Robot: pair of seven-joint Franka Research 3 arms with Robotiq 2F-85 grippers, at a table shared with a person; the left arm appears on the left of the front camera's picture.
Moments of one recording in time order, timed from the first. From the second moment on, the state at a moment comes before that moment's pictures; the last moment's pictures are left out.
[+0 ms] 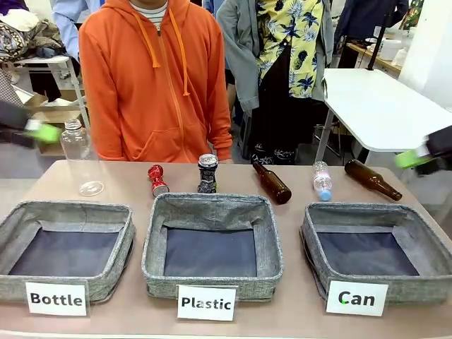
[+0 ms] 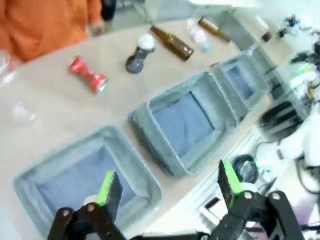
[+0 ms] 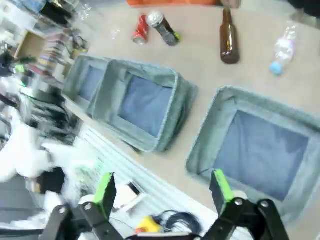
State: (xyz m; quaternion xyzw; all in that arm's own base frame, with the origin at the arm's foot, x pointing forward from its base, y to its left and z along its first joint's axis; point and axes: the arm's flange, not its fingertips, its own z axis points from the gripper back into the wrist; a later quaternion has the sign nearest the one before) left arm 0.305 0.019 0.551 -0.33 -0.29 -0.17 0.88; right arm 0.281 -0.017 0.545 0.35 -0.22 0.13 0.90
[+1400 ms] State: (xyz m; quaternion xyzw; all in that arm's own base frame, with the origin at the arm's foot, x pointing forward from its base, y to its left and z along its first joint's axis) left arm 0.253 0.240 0.445 -0.54 -0.30 0.25 0.74; right arm 0.241 -0.215 0.469 0.53 -0.27 -0.24 0.77
